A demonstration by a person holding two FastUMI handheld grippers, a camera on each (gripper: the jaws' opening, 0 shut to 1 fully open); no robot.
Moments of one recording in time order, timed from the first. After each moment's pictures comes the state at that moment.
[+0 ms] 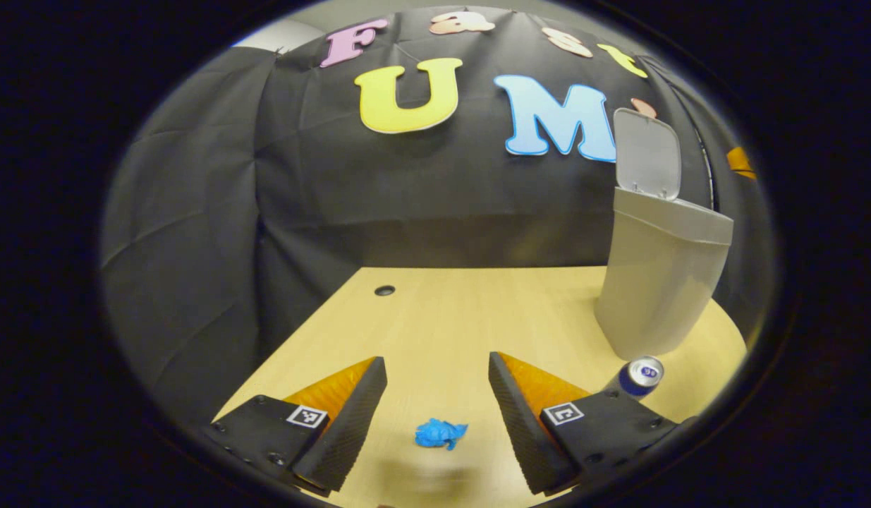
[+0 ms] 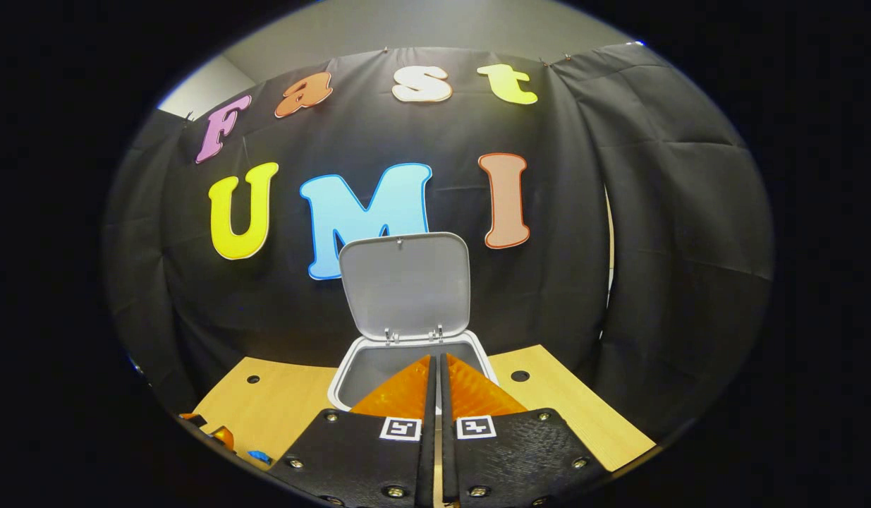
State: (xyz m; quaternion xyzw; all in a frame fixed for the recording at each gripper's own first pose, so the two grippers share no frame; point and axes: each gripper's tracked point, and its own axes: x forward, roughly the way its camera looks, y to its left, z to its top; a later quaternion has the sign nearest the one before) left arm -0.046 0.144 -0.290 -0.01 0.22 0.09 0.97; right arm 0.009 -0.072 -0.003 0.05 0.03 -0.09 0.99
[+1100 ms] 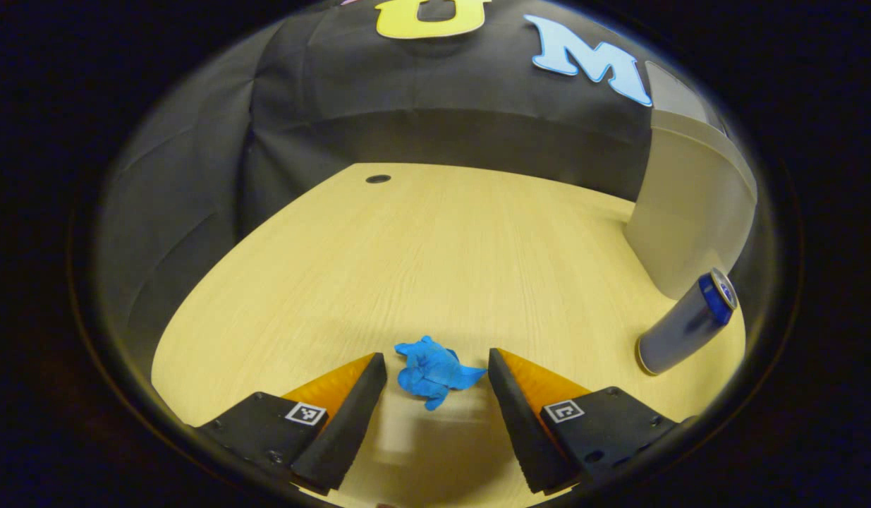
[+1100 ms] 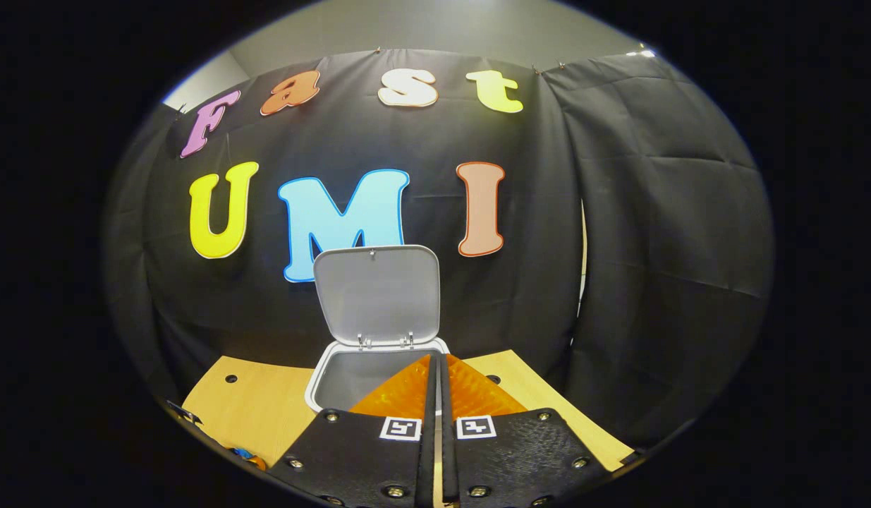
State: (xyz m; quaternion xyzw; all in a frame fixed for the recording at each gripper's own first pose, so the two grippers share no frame) left arm -0.058 0.156 -0.445 -0.08 0.36 0.09 0.92; right arm -0.009 -0.093 0.012 0.03 0.03 -0.14 0.99
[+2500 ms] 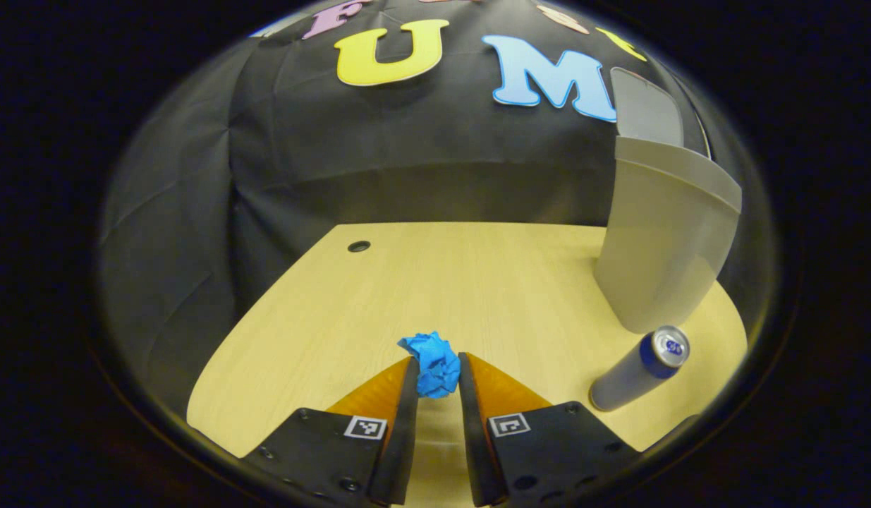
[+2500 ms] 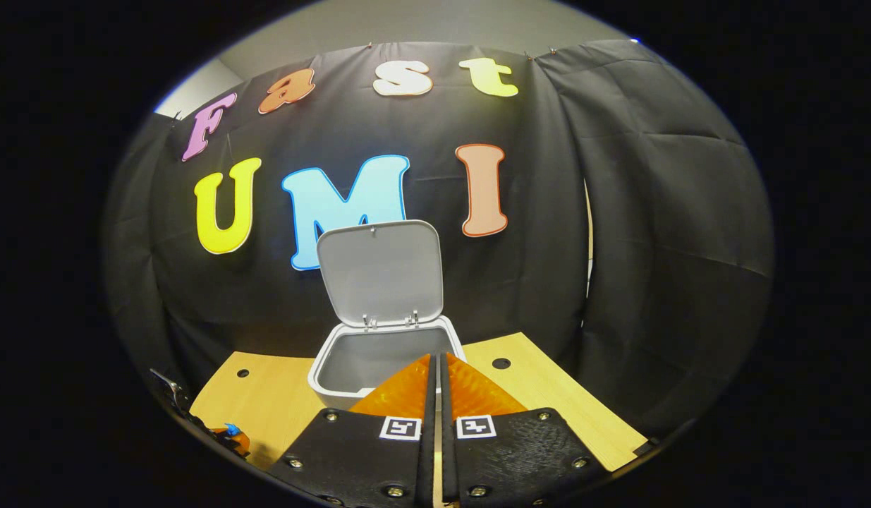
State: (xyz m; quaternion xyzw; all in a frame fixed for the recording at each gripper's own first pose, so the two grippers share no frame) left arm -0.020 0.121 -0.332 -0.02 0.28 0.06 0.96; right arm -0.020 -0.093 -0.022 0.06 0.05 -0.11 0.99
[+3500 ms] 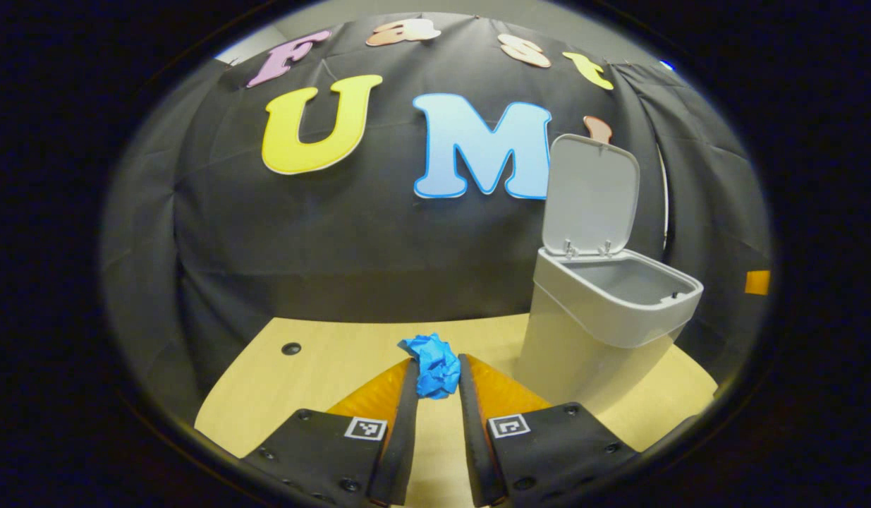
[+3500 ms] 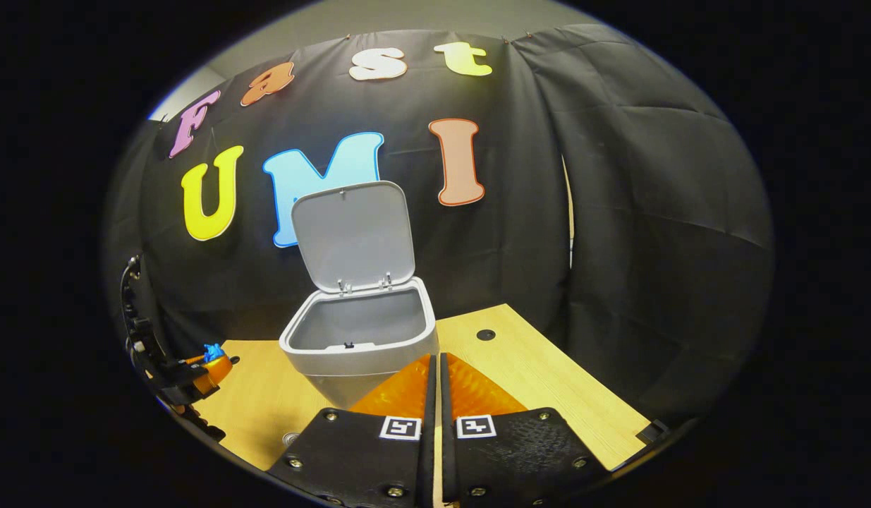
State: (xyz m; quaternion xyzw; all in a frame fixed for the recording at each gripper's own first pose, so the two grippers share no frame) left arm 0.088 0.004 -0.183 -0.02 0.16 -0.05 0.99; right arm -0.046 -0.121 -0.076 0.09 0.09 -0.14 0.98
